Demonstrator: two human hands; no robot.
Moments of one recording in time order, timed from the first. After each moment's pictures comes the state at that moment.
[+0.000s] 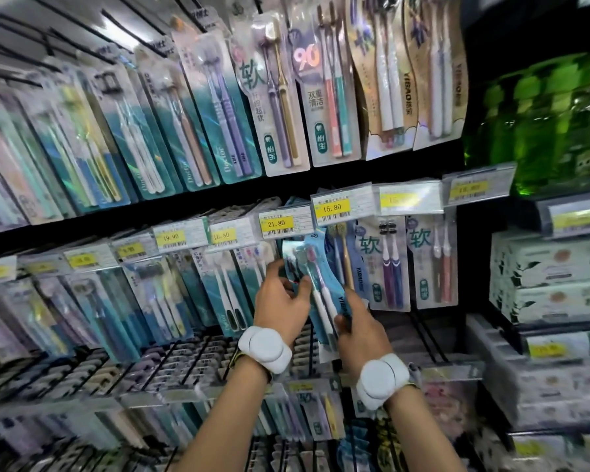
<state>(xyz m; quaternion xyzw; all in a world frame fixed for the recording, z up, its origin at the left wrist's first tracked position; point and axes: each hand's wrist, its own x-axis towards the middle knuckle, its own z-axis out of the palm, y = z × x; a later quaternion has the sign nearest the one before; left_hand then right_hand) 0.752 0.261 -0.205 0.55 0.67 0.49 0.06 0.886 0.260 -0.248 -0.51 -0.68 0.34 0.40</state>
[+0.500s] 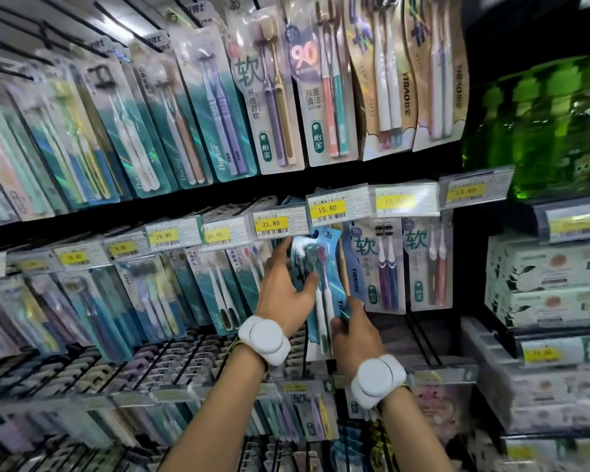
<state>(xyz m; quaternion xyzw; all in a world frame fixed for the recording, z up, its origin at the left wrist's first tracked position) 0.757 0.274 -0.198 0.61 0.64 0.47 0.05 0.887 0.262 -0.247 -0.53 -0.65 0.38 0.40</state>
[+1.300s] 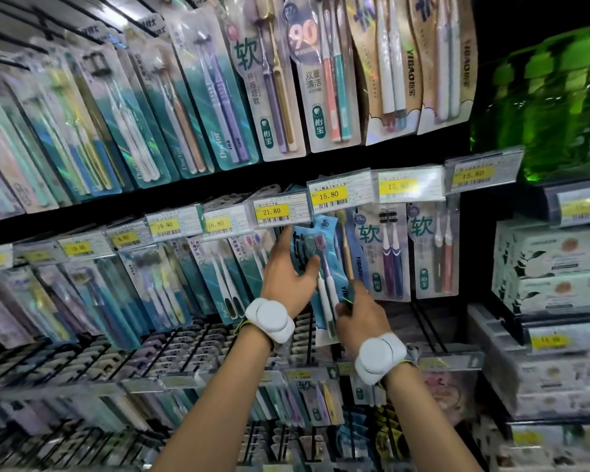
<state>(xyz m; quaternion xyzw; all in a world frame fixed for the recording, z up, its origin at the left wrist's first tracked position) 0.752 0.287 -0.203 0.62 0.64 0.46 0.04 0.889 0.277 -0.249 -0.54 -0.68 0.33 0.37</state>
